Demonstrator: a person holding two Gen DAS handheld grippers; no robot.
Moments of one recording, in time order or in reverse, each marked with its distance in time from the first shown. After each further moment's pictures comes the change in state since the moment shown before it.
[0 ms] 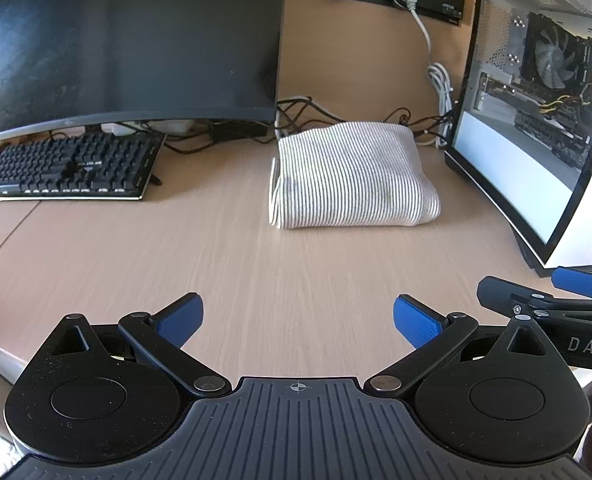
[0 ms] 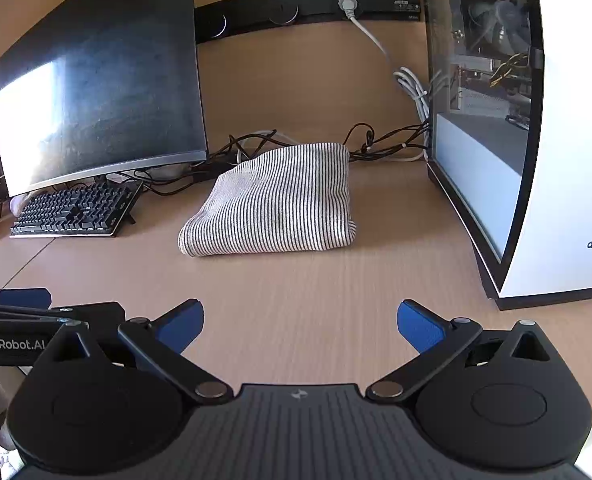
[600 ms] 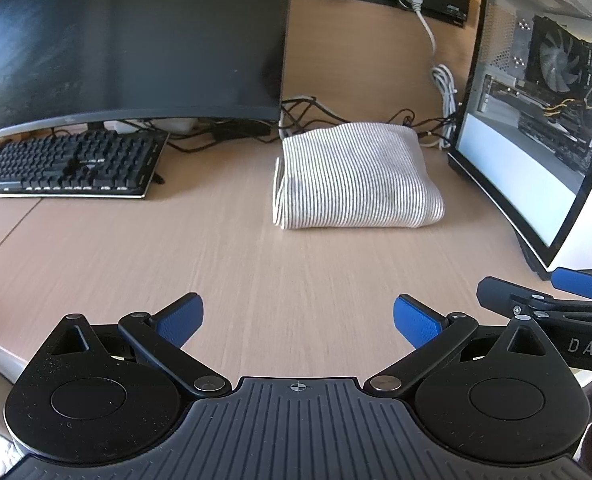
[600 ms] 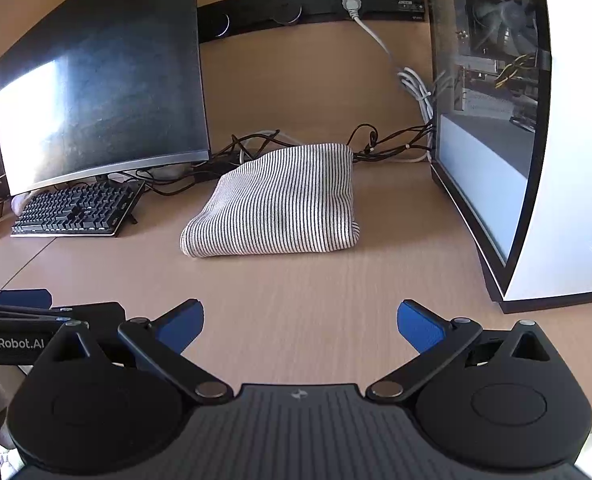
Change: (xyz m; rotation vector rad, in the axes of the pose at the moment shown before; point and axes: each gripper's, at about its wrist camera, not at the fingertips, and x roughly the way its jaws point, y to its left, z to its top) left arm 0.003 0.003 0.001 -0.011 0.001 0.005; right arm 0.004 0.001 0.001 -0.007 -0.002 0.009
